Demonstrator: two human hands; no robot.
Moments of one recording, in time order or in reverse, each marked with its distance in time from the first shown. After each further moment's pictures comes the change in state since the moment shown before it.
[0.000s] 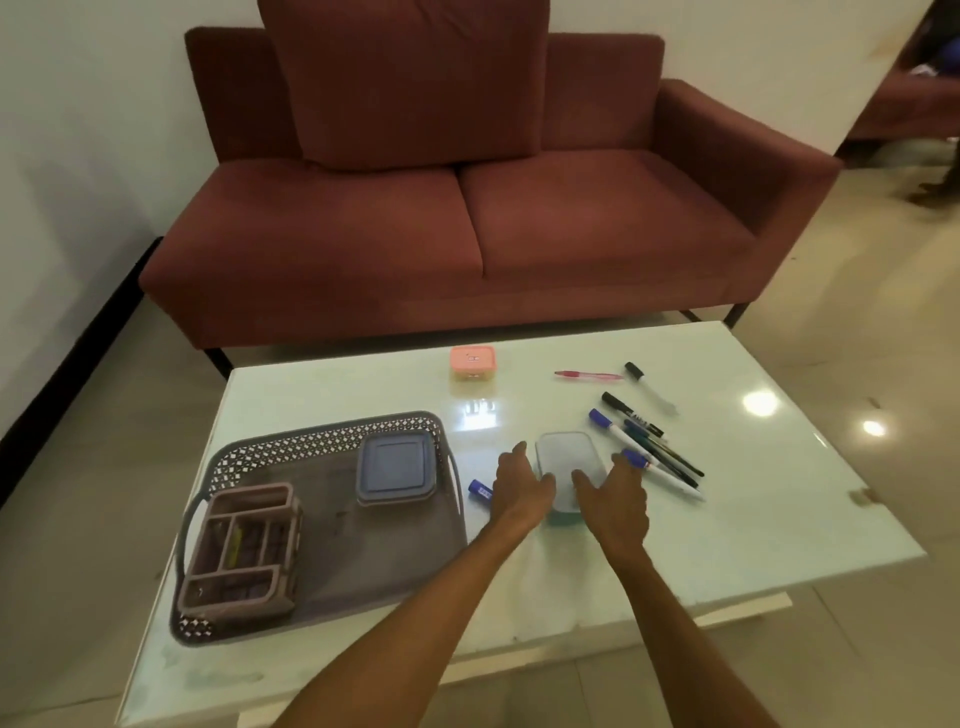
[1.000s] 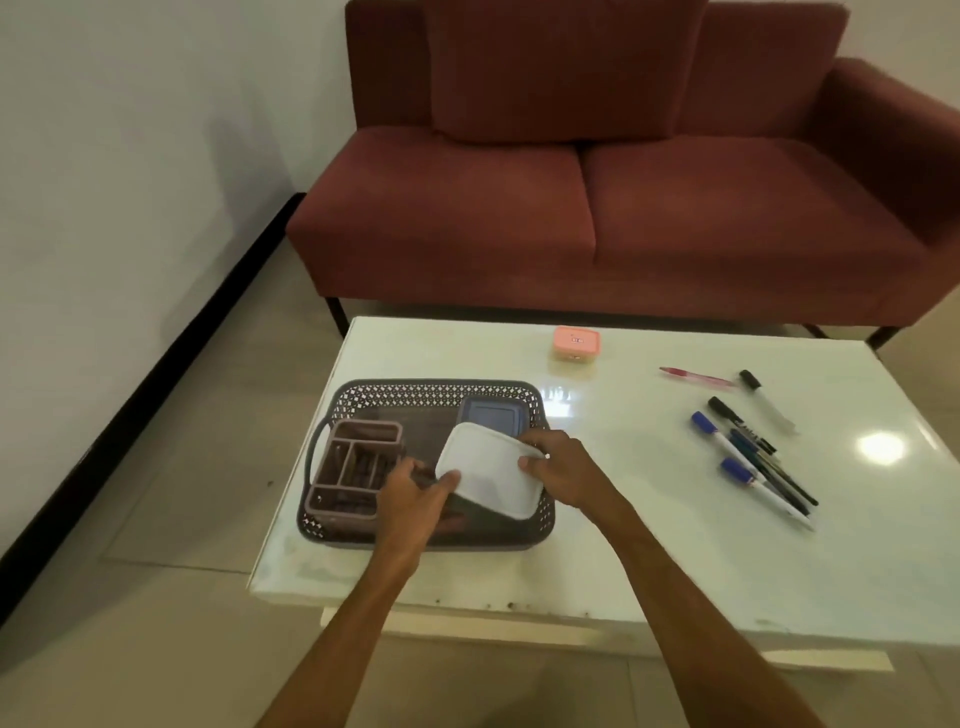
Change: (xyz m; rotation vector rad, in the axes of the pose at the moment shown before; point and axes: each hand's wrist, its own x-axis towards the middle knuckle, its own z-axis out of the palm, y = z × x) left_hand -0.100 -0.127 -0.165 -0.556 0.433 -0.264; right_hand -0.080 -0.112 0.055 -0.090 -0.680 -0.596
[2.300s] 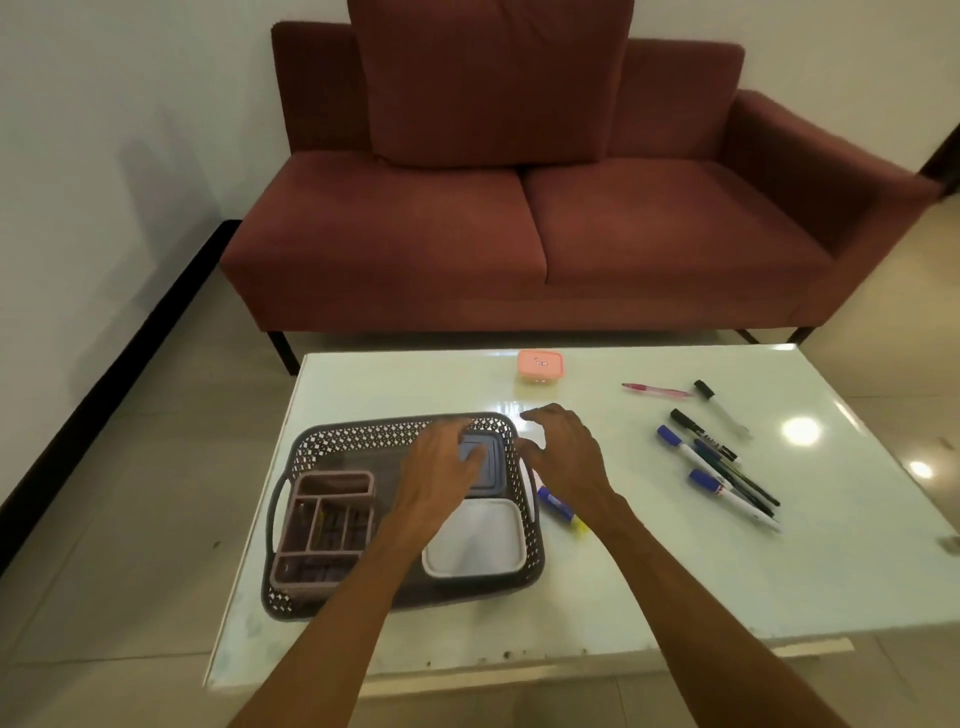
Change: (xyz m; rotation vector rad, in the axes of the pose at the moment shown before) left_hand 0.057 0.066 0.044 0.675 -0.191 0.627; right_hand 0.039 0.009 -0.022 -0.306 0.409 -0.081
